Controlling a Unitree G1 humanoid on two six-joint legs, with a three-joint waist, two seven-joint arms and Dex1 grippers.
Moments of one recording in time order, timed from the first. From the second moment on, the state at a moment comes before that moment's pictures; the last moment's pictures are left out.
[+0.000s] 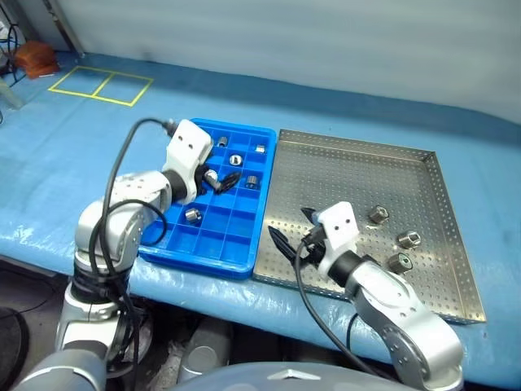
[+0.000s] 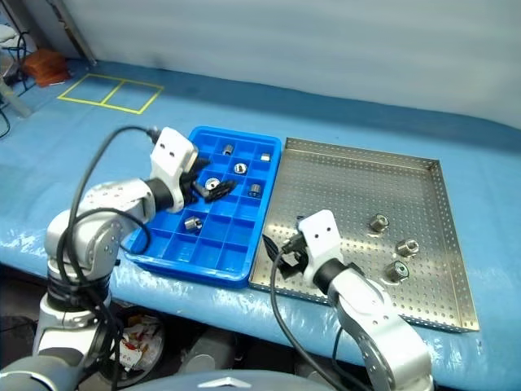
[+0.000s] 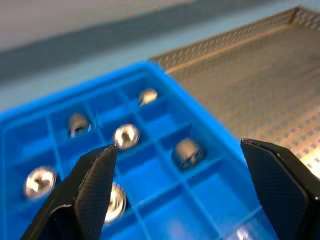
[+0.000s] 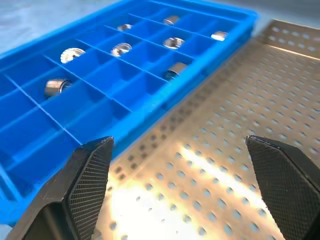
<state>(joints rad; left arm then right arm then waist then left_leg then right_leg) -0.59 0.48 -0.10 -0.36 -0.29 0.91 -0.65 0.20 -0.27 0.12 -0.91 0.28 0.88 0.20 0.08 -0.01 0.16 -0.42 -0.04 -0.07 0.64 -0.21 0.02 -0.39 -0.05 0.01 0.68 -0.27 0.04</state>
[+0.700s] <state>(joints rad) -0.93 0.22 -0.63 0.62 0.04 -0.08 -1.34 0.58 -0.22 0.12 -1.00 0.23 0.71 0.01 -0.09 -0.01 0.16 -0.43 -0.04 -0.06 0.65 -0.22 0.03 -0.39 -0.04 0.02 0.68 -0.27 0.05</state>
